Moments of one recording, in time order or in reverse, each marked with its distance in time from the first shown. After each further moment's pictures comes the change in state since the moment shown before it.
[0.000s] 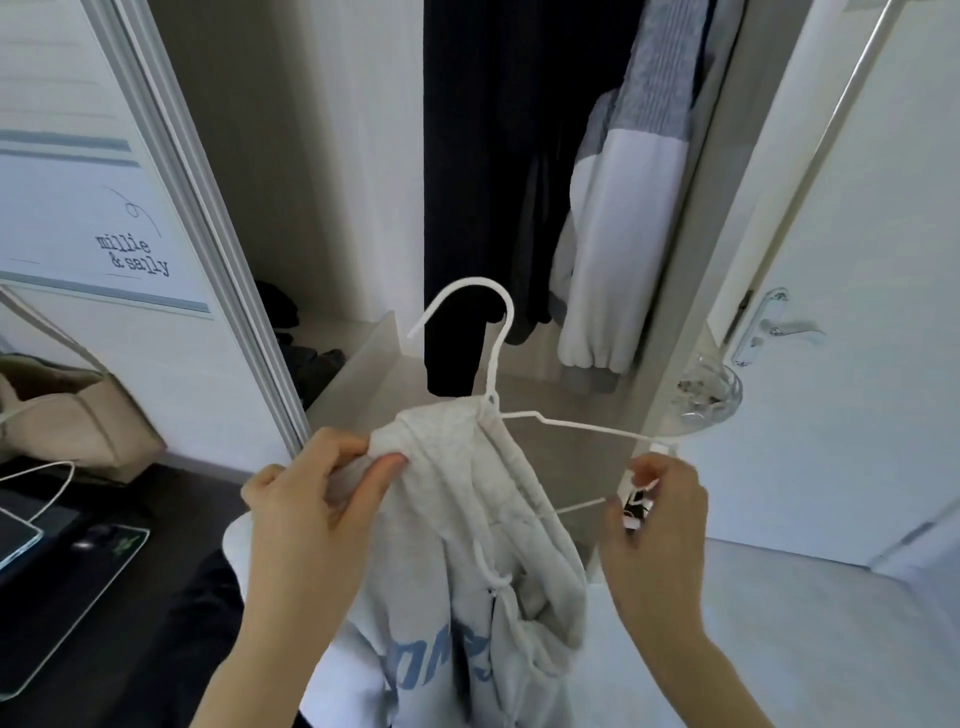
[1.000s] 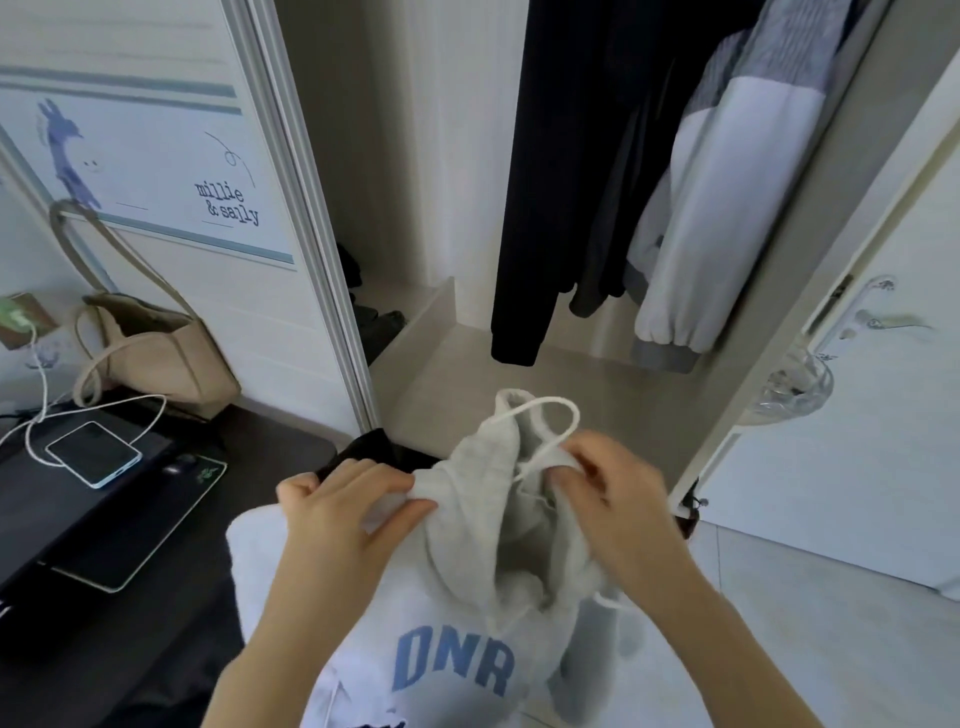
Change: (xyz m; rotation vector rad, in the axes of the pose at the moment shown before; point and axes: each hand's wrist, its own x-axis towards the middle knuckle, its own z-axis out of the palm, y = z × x) left_hand -0.038 -0.070 -0.031 0.301 -0.108 0.127; right_hand -0.009 -0.054 0.039 0.088 -0.547 -0.194
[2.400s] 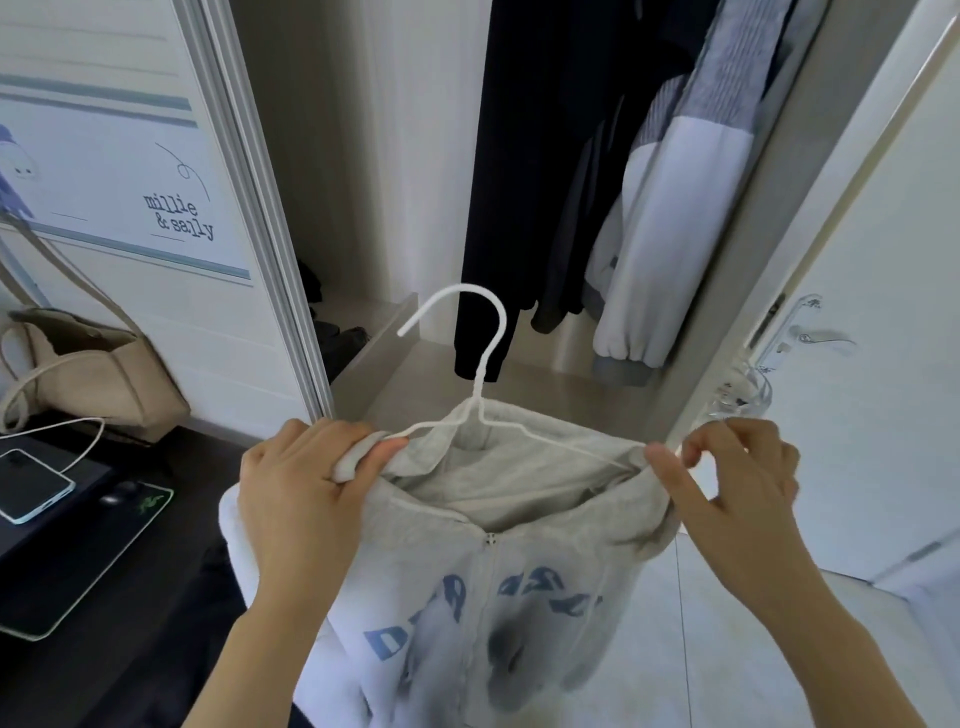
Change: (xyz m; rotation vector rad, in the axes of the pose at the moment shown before) left_hand 0.041 0.005 0.015 -0.075 0.214 -0.033; right_hand -0.013 0.027 -0.083 -0.385 0.269 0.165
